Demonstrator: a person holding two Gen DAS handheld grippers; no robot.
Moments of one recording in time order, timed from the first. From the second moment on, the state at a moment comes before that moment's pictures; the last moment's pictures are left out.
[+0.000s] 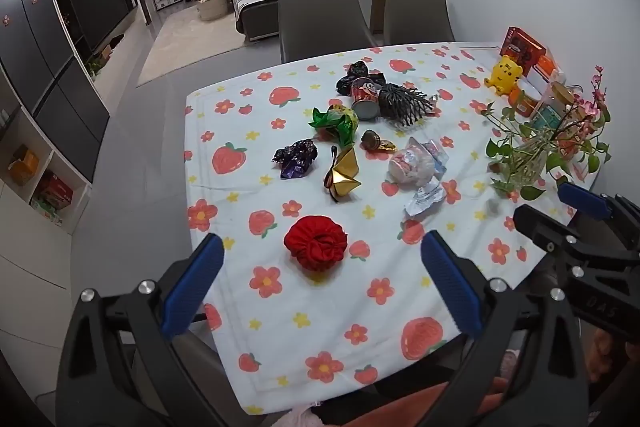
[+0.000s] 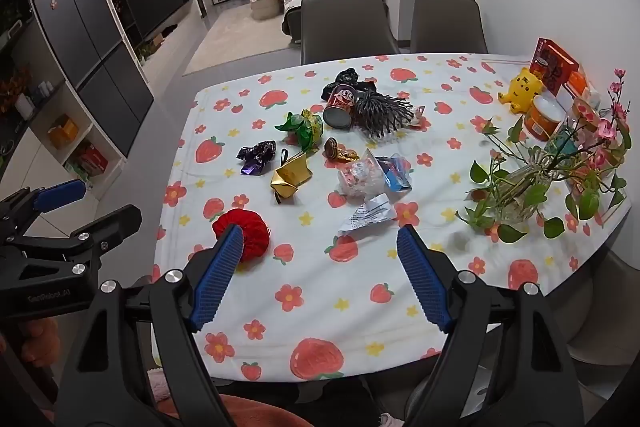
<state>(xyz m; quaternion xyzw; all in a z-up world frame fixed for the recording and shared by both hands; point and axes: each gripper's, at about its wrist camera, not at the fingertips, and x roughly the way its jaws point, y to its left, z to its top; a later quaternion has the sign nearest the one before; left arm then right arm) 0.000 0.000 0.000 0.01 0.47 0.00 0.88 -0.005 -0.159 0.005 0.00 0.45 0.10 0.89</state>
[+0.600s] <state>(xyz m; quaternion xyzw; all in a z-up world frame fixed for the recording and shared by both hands) 0.000 0.000 -0.001 0.01 0.46 0.00 0.89 -0.008 -0.156 0.009 -0.01 0.45 0.09 0.89</state>
